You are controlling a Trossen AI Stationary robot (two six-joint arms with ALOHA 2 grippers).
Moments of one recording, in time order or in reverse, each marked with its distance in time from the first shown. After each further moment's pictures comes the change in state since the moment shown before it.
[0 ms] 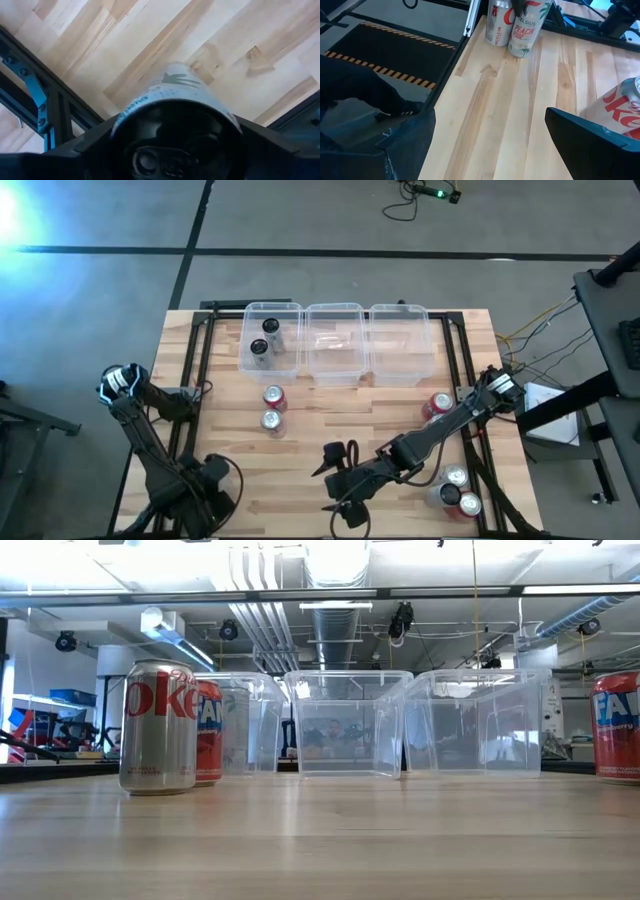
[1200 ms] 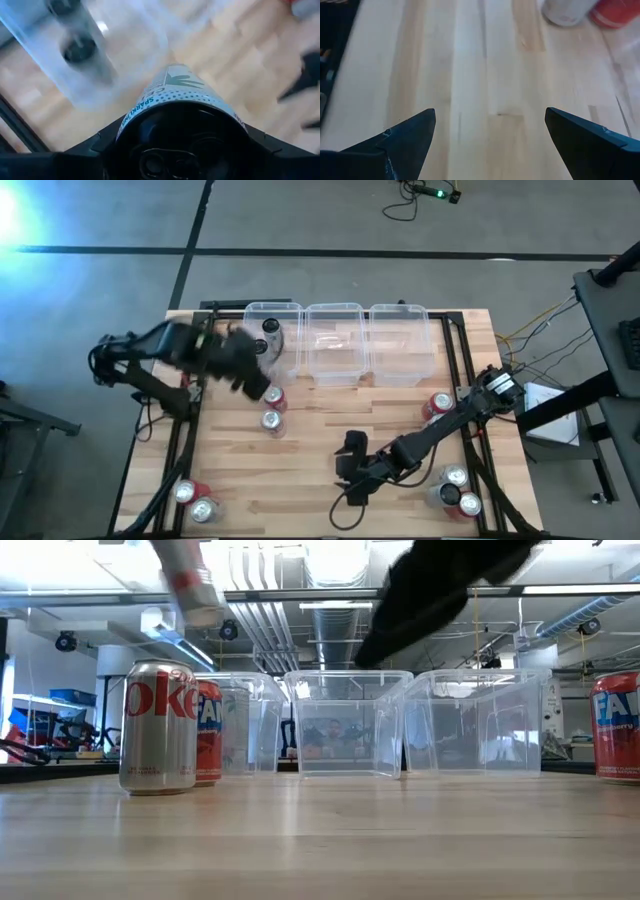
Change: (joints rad) left arm 0.847 -0.234 0.464 -0.286 -0.323 0.863; right arm -0.004 -0.005 -0.254 -0.050 0.179 0.298
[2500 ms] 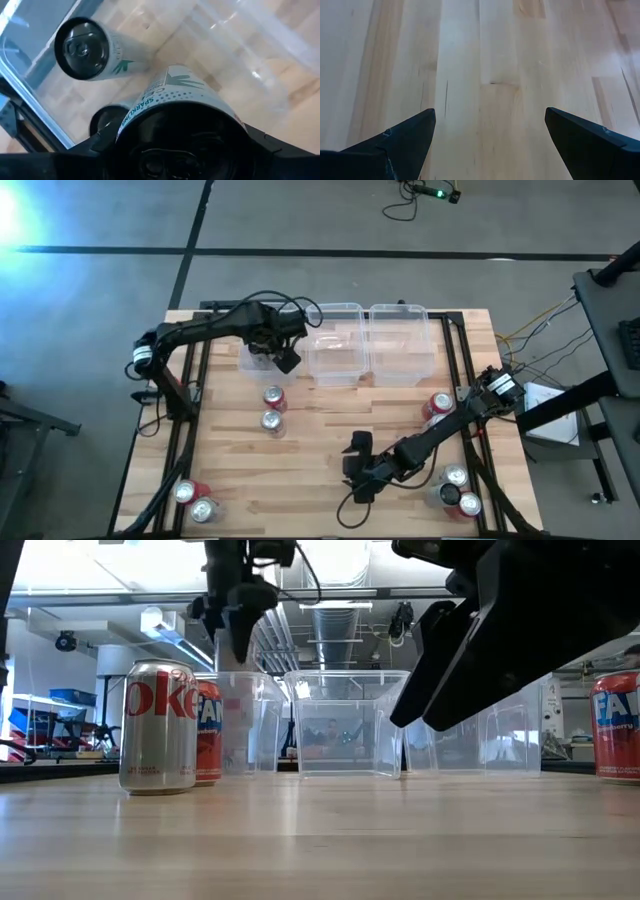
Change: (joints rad) left arm 0.475 0.284 -0.160 0.211 0.081 0.497; right arm 0.013 0.000 -0.129 0.069 0.023 0.008
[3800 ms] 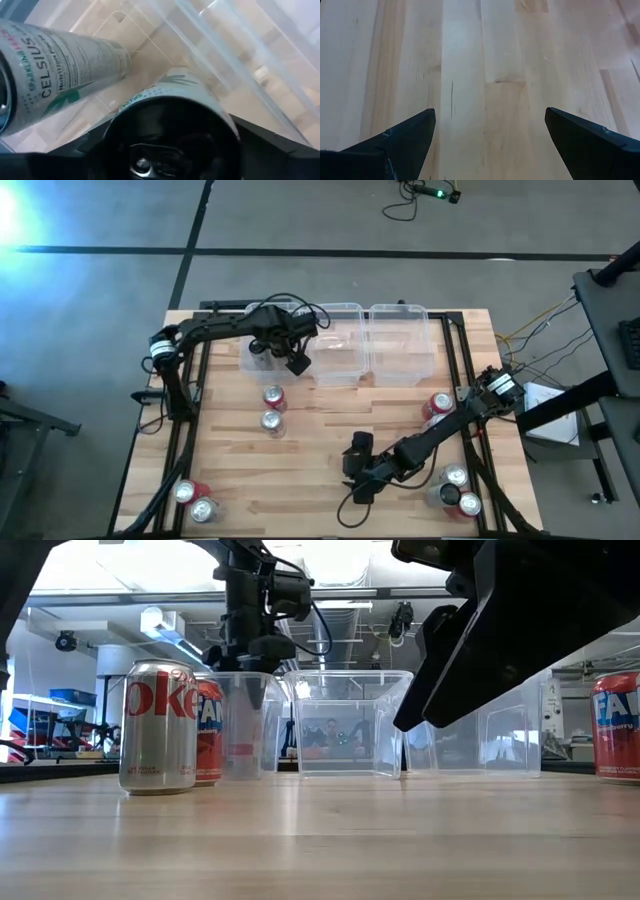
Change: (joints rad) left arm 0.067 0.134 -0.087 0.183 0.123 0.026; right arm 0.002 0.001 0.000 0.004 -0.022 0.056
